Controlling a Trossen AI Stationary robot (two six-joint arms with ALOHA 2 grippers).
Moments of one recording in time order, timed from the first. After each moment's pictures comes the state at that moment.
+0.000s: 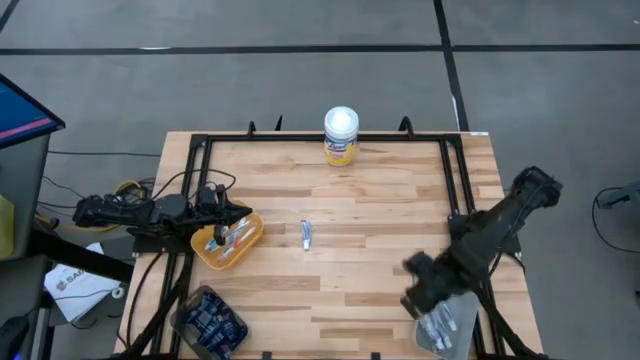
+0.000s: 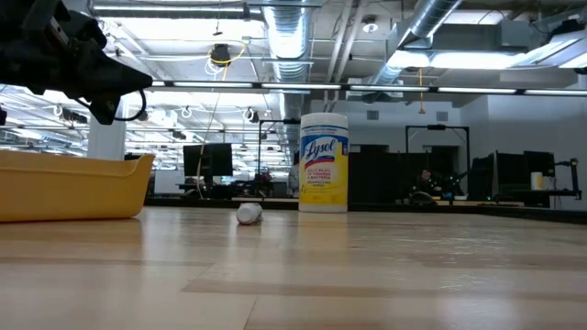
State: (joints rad) left arm -0.11 0.06 0.04 -0.02 -0.29 -0.31; right arm 0.73 1.50 1.36 -1.23 -0.19 1.70
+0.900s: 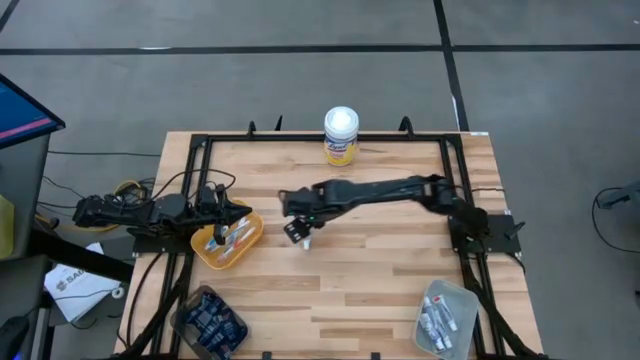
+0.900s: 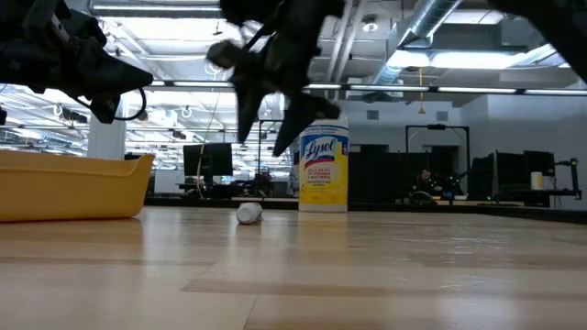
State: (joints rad) left arm -0.11 0.06 0.04 0.00 -0.29 -0.32; right arm 0.02 2.22 1.99 -0.99 0.05 0.88
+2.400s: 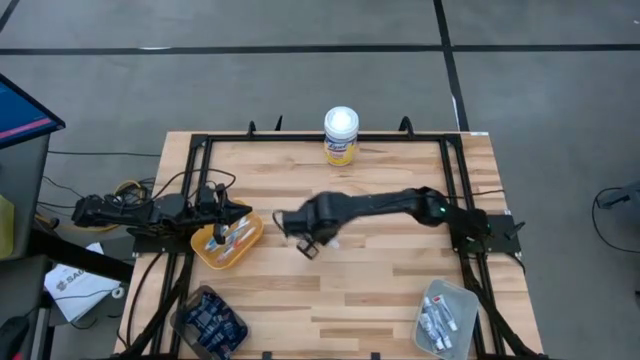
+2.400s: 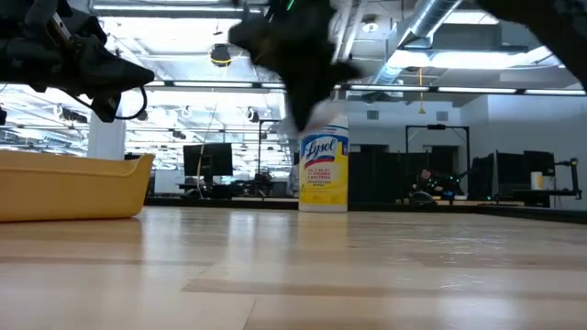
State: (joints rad) left arm -0.11 0.08 0.04 0.03 -0.29 -0.32; right arm 0.11 2.38 2.35 -1.50 0.10 0.79
